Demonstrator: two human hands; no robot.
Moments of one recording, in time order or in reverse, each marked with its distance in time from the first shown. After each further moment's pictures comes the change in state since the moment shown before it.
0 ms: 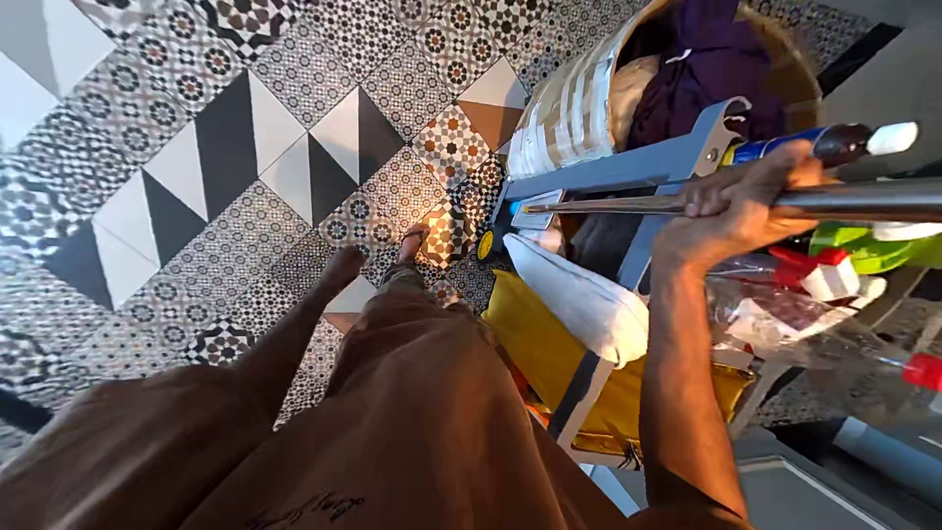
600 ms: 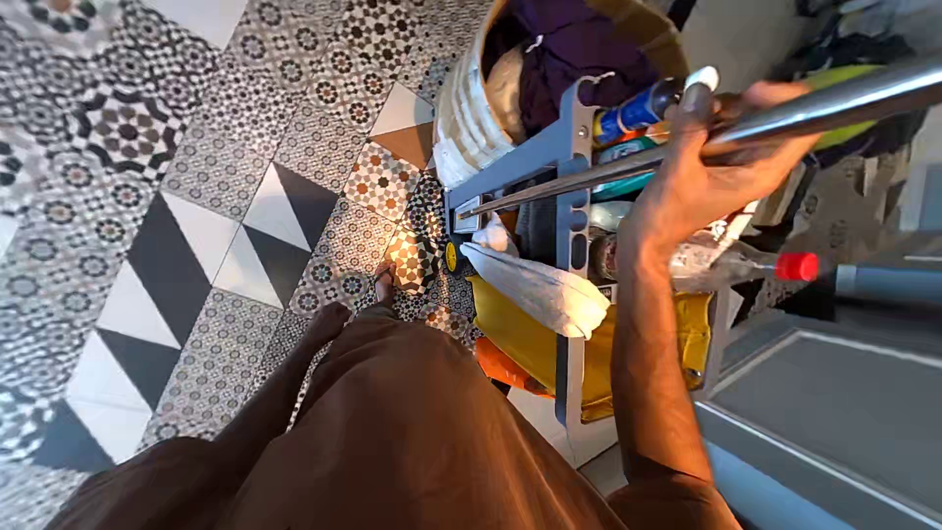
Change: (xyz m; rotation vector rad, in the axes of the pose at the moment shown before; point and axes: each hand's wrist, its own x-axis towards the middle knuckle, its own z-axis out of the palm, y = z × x) left_hand 0.045 0.065 -0.007 0.255 -0.283 0.037; right_hand 0.056 -0.043 -0.023 -0.494 0.344 -0.310
